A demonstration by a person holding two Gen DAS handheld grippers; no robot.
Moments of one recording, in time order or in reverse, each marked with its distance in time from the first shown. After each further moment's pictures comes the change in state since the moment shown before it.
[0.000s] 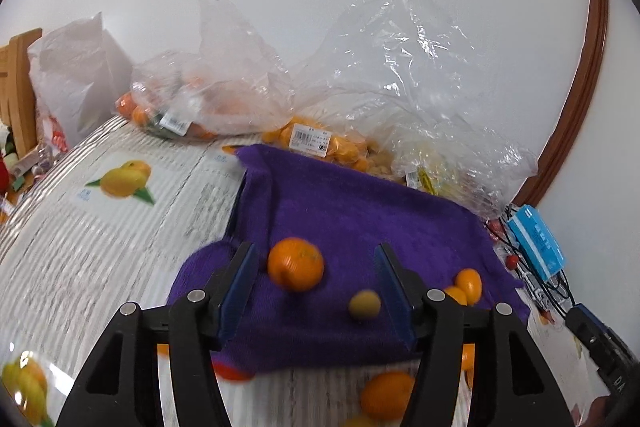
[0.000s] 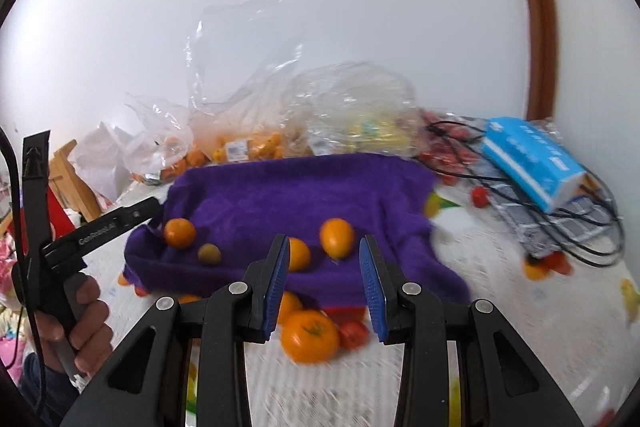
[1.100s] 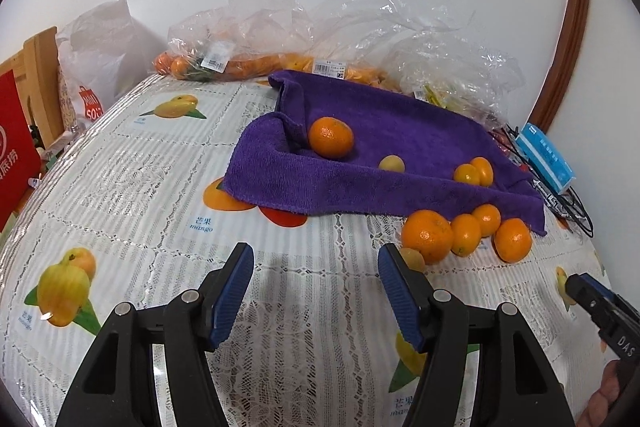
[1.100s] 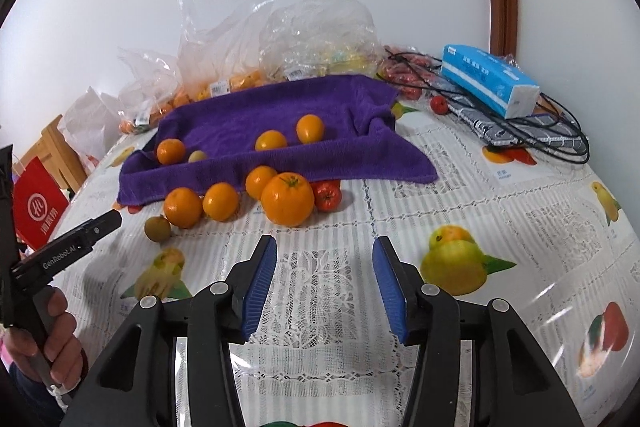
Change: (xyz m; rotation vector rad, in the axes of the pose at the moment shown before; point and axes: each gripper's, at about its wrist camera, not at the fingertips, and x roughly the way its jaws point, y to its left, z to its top) left arm -0.049 0.012 -0.070 0.113 0.121 0.082; right arm -0.032 -0.007 -0.077 0.053 0.141 -0.063
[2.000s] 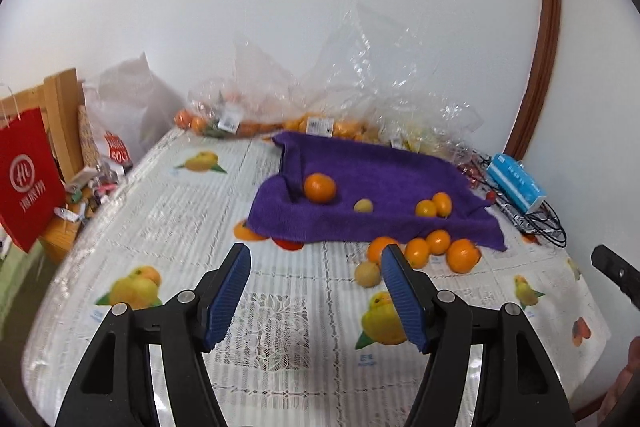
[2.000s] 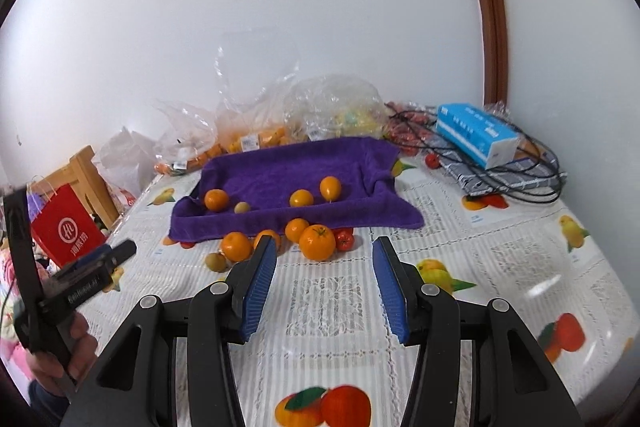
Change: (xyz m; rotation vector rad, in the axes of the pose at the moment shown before) left arm -0.101 -0.009 0.007 0.038 -0.138 0.003; right arm -0.107 0.010 0.019 -0.003 -0.146 0.047
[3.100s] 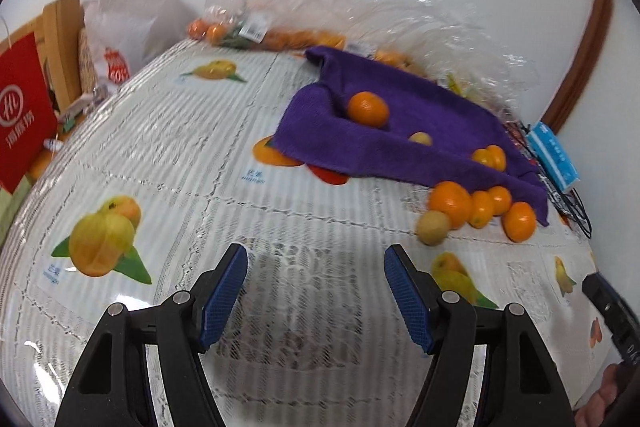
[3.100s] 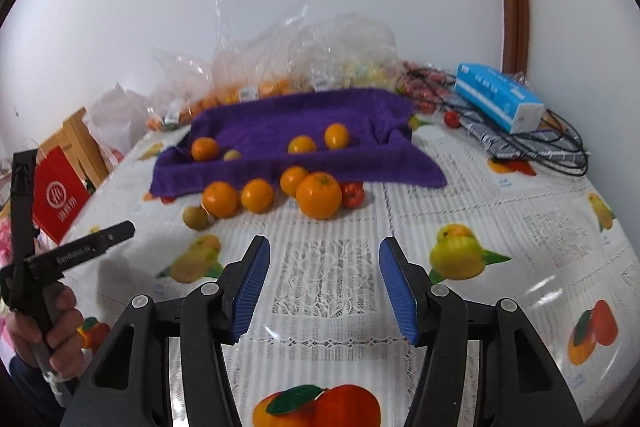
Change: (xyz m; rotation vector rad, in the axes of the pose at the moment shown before) left arm 0.079 0.042 -0.033 -0.124 0.235 0.024; right arm 0.068 0.001 -0.038 -0.042 0.118 0.008
